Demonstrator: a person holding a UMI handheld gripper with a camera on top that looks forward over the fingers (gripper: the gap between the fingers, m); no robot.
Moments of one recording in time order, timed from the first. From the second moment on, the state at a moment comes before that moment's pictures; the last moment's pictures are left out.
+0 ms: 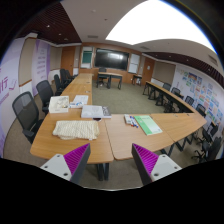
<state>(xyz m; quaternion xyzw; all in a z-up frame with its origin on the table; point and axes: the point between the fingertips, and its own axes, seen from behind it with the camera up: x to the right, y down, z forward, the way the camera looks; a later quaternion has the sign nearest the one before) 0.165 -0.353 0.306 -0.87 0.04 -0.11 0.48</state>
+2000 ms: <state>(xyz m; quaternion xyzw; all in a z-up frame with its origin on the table) -0.218 -0.010 0.107 -0.90 -0.08 0.20 0.38</state>
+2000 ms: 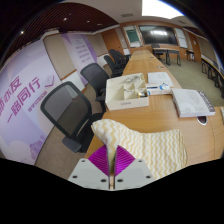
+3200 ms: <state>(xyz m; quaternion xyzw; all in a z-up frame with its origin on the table) -0.036 -0.243 0.206 -0.90 -0.03 -0.03 0.43</state>
